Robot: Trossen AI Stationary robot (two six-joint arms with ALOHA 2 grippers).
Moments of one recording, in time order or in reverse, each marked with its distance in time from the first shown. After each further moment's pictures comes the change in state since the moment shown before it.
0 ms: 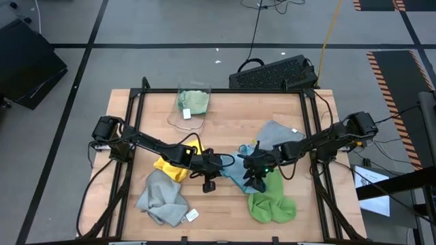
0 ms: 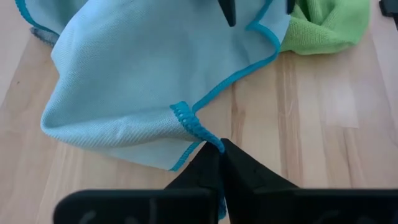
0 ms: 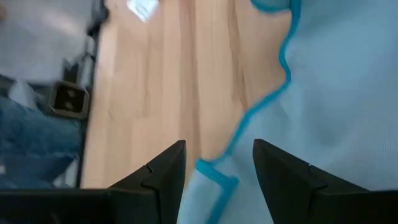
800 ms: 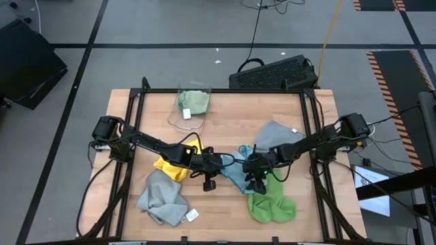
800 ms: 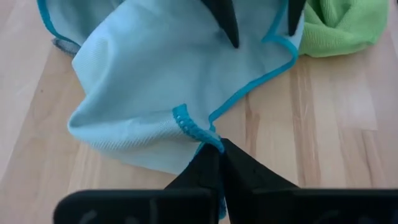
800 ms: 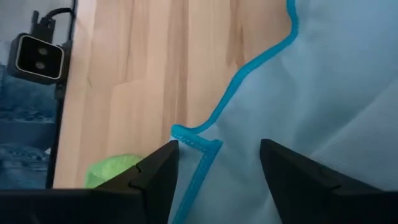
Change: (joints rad) left arm 0.005 0.000 0.000 -0.002 -0.043 0.035; right arm 0.002 0.100 0.000 0.007 -0.065 -0.070
